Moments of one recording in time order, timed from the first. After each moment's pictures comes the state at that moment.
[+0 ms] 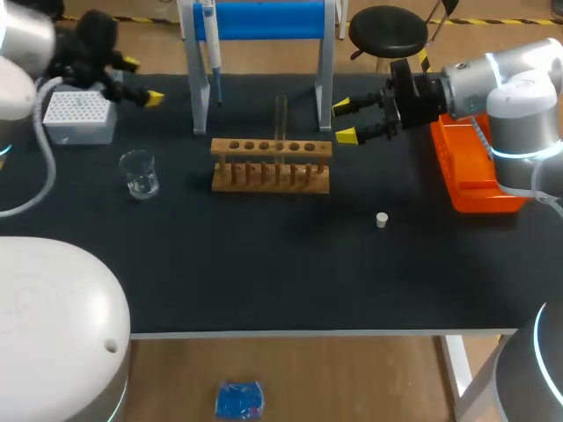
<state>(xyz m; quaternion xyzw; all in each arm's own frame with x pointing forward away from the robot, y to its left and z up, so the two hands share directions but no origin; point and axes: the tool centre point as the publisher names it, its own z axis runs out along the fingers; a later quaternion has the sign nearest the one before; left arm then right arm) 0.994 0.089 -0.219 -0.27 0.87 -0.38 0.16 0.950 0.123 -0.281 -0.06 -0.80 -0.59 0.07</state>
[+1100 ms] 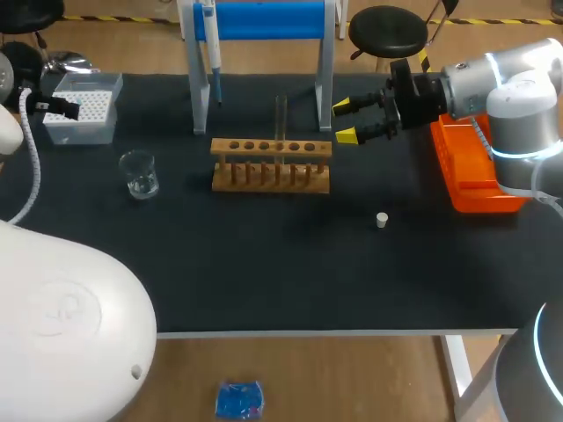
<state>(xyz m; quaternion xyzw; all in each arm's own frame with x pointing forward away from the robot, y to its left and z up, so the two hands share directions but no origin) 1.010 0.253 -0.297 -0.62 0.72 -0.25 0.19 0.950 0.123 -0.281 -0.06 -0.80 -0.59 0.07</state>
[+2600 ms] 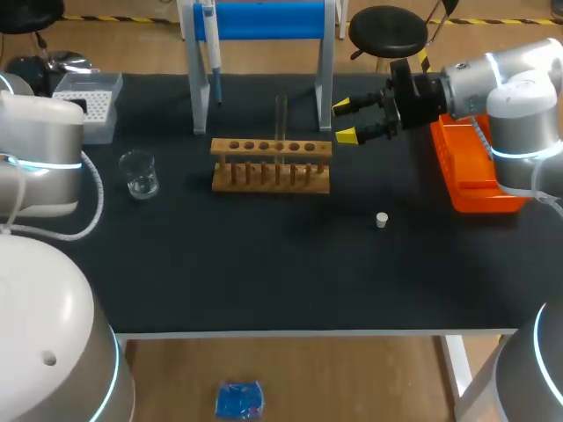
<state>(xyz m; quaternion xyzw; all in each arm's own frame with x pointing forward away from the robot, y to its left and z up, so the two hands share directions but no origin) 1.071 0.259 -0.337 -0.64 0.65 -0.31 0.27 0.950 0.123 -0.281 -0.06 -0.80 -0.59 0.07</state>
